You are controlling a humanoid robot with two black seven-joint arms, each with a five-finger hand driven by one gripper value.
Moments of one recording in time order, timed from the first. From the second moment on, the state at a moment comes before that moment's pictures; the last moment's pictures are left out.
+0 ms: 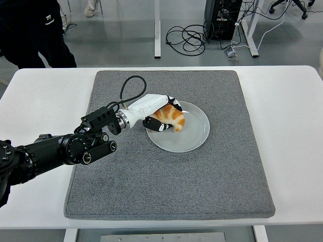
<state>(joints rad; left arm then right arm) -1.11 0.00 0.24 -0.59 0.87 0.38 -0.45 -0.10 0.00 0.02 0.14 -0.08 -0.05 0.23</state>
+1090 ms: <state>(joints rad) -1.09 0.00 0.18 -0.71 0.80 0.39 -0.45 -0.10 0.00 0.02 0.15 -0.08 -0.05 0.23</state>
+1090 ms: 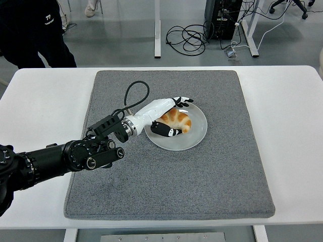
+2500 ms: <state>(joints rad) -1.07 0.27 -0.41 -0.74 0.19 -0.02 -0.28 -0.10 0.00 0.02 0.15 -0.08 -0.05 0.23</state>
